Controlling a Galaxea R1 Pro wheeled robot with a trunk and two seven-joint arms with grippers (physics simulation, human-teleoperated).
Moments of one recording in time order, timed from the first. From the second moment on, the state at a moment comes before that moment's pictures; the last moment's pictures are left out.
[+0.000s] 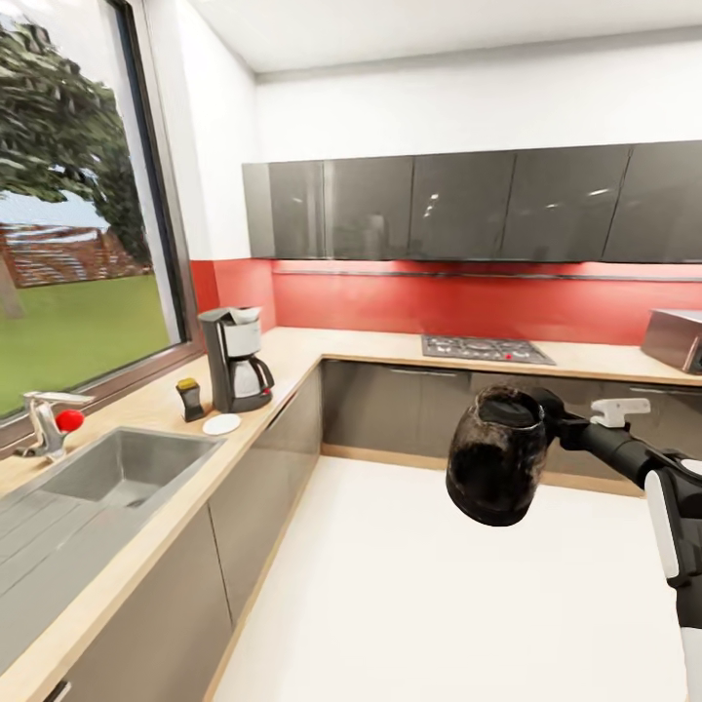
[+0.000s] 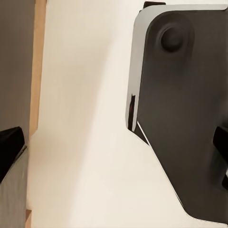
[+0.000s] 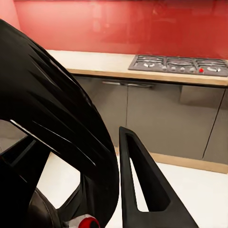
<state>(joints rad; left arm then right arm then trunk) -0.05 0.16 0.23 -0.01 -0.19 0.11 -0.09 -0.55 -0.27 -0.36 -1.48 0.02 0.61 0.50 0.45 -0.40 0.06</state>
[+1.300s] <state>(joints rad) -0.05 0.15 0.23 -0.01 -0.19 0.11 -0.09 -0.55 -0.27 -0.36 -1.48 0.03 0.61 0.50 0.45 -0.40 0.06</state>
